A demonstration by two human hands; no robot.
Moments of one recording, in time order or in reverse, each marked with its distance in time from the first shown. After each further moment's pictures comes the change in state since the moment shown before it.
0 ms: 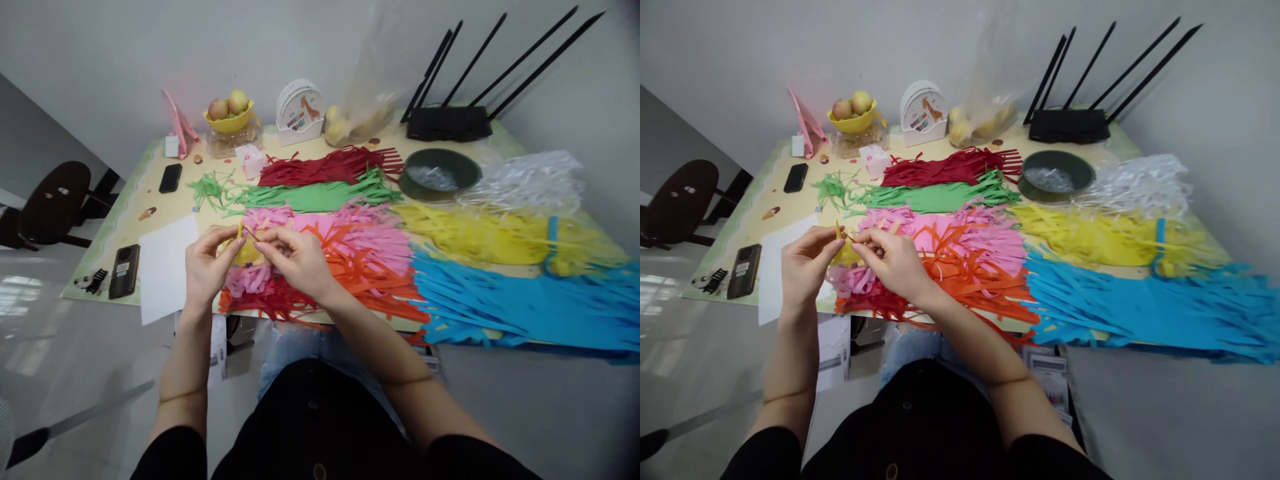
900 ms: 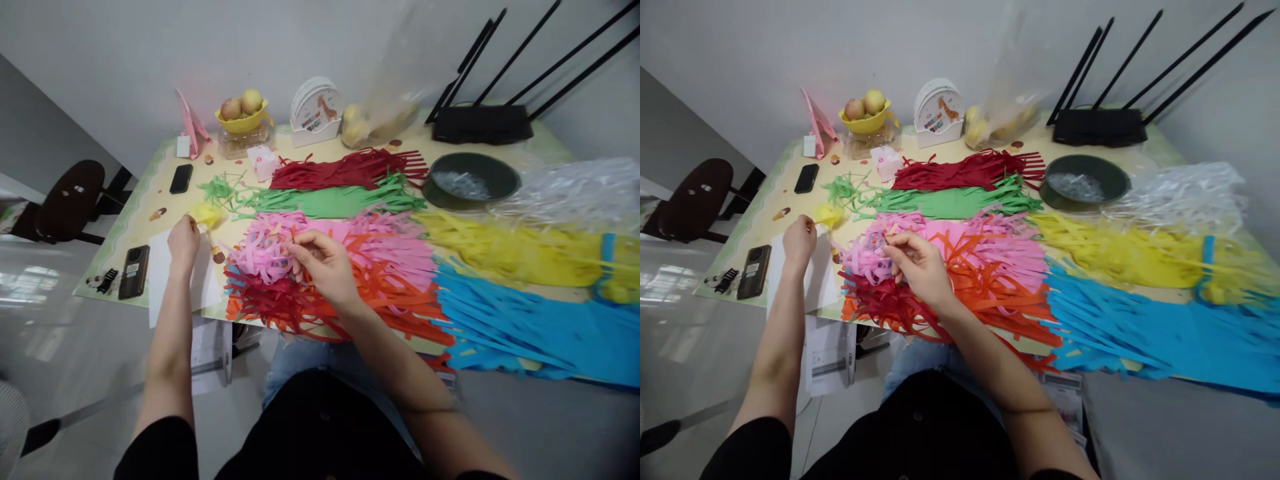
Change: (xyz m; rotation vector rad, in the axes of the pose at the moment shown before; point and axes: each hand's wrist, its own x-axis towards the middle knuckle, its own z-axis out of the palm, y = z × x) left_hand 0.082 -0.121 -0.079 0.542 0.148 -0.056; right_hand 0.002 0.024 -0.009 0.343 0.105 0.144
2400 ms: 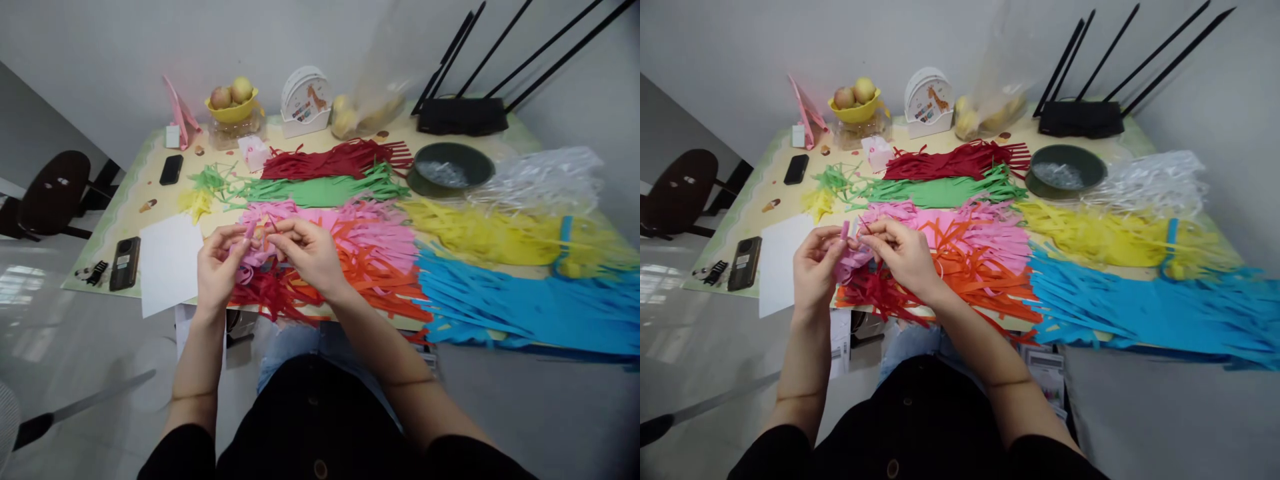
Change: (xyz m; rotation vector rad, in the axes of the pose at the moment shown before) left_hand -0.117 0.144 0.009 -0.799 -0.195 -0.096; right_hand -0.008 -0.020 0.010 -0.156 -0.065 -0.081
